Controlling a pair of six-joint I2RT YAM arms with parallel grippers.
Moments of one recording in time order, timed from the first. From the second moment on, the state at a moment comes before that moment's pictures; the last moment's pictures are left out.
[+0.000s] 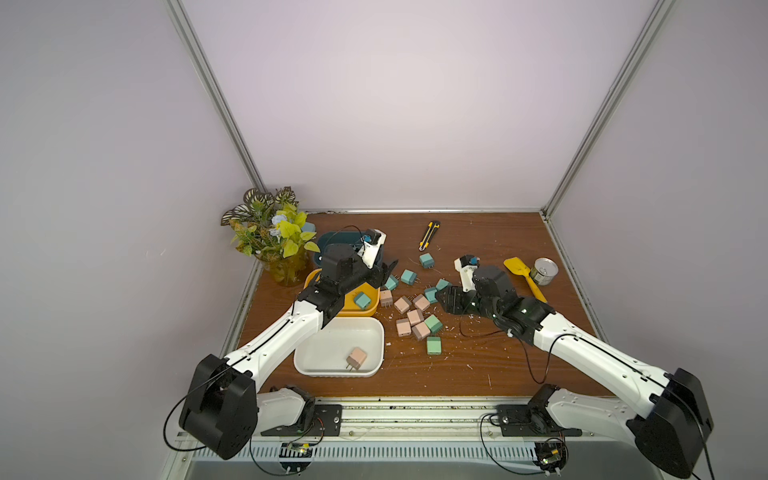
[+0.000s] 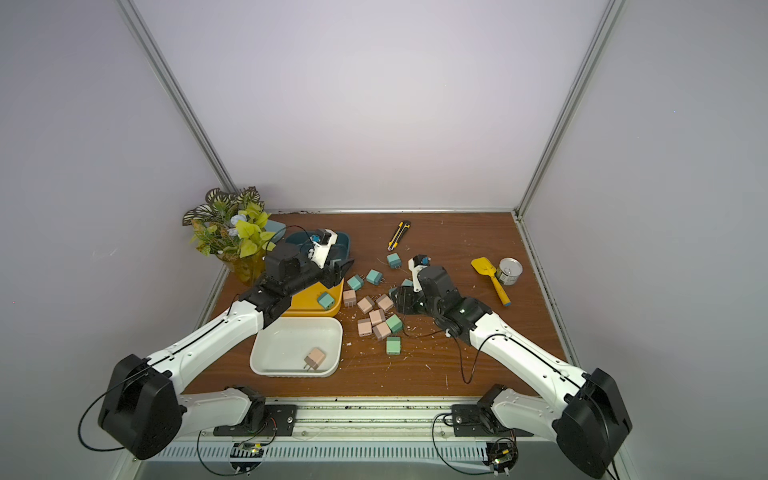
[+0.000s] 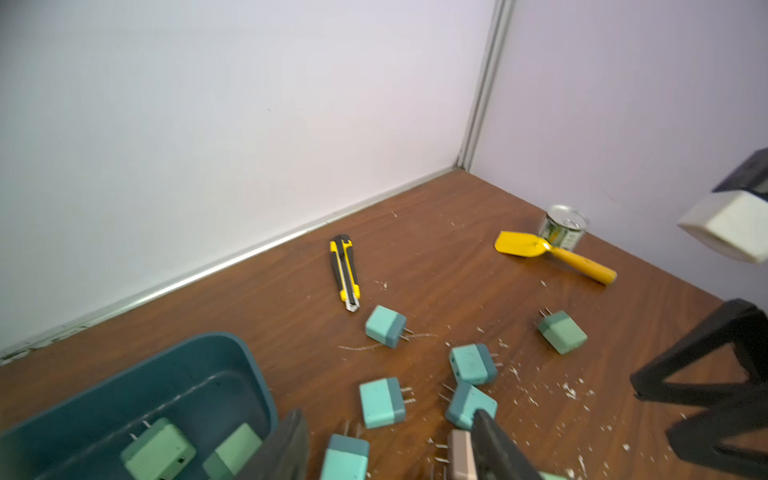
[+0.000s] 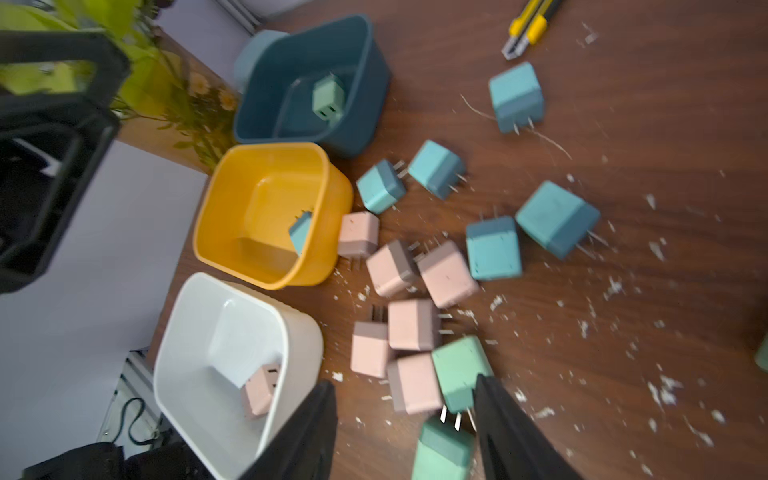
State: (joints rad) left arm -0.48 1.25 0.80 0.14 0.28 0.05; right arm 0.70 1.12 0.79 -0.35 0.00 0.64
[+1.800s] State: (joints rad) left arm -0.57 1.57 0.95 0.21 0.51 -0.19; right arm 0.58 1.86 1.13 -0.25 0.26 0.54
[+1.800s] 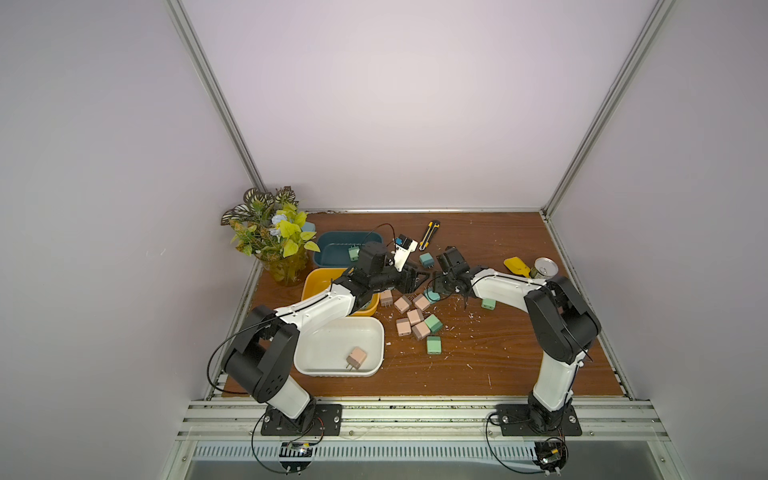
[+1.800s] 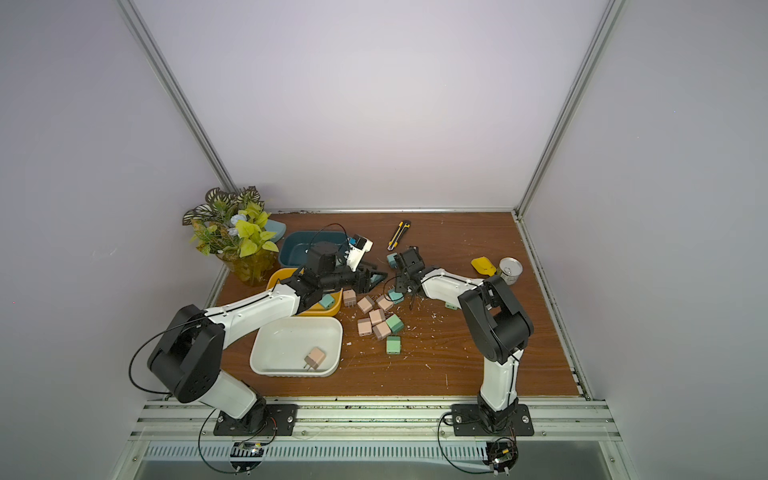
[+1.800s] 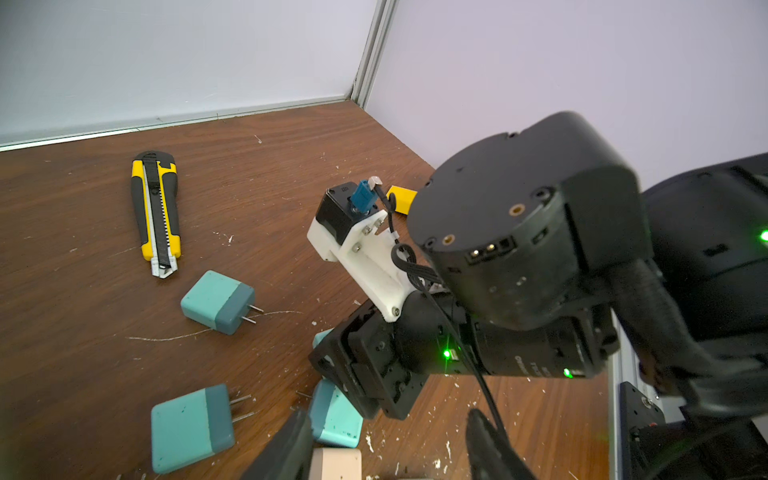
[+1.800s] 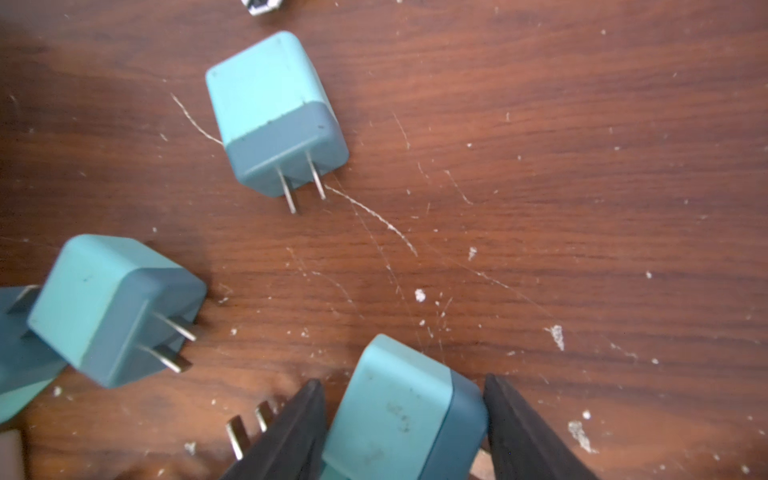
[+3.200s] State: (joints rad) left arm -0.57 1.36 0.90 0.13 0.38 -0.17; right arm 0.72 1.64 1.12 -0.31 0.22 0.53
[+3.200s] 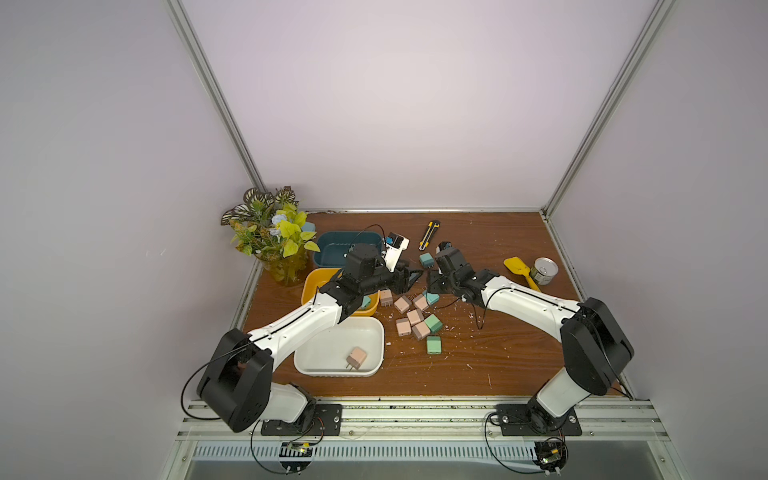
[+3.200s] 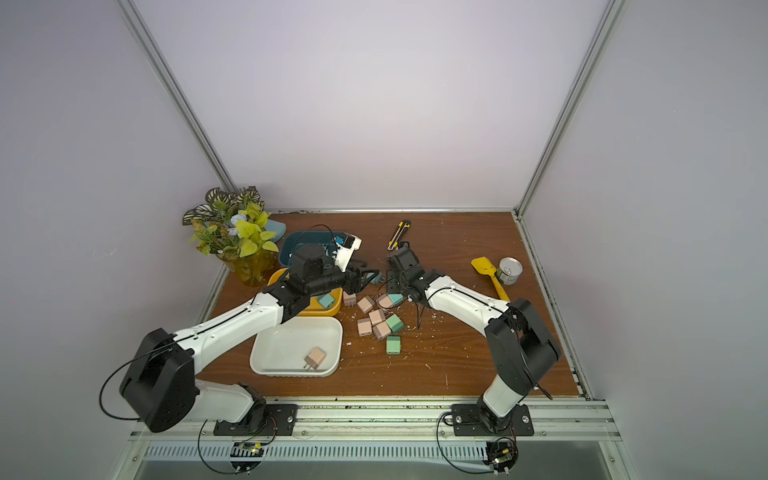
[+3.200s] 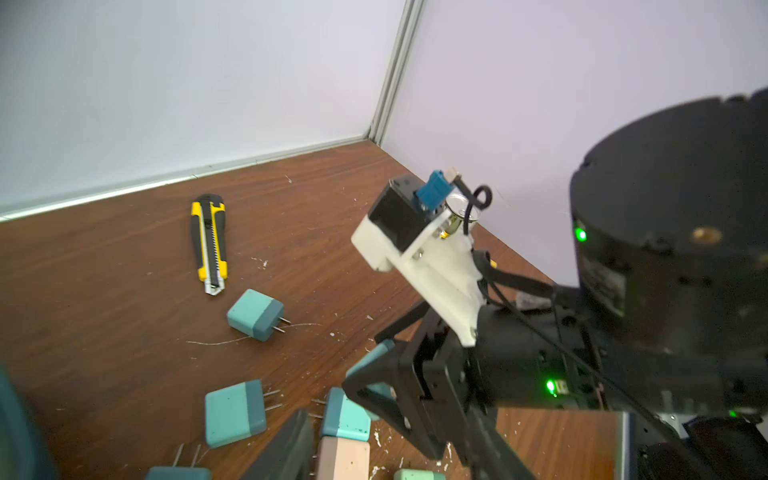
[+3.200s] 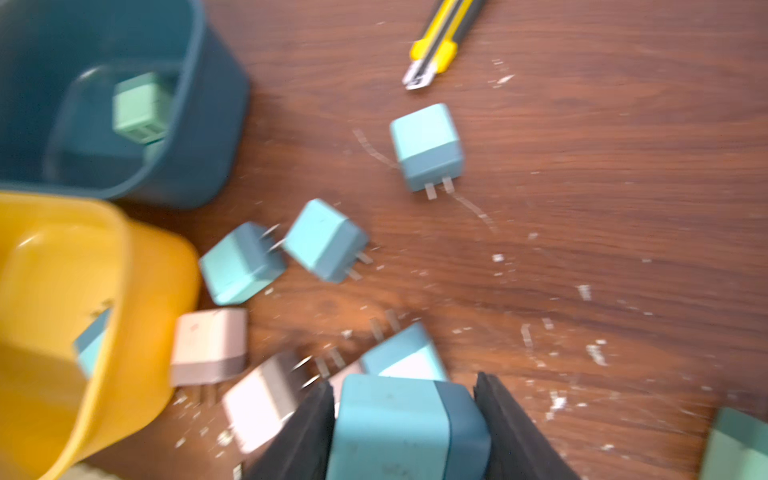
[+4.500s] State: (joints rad) left arm -0.33 0.79 0.57 -0.24 -0.25 -0.22; right arm 0.94 2.40 2.13 -0.46 -0.01 0.42
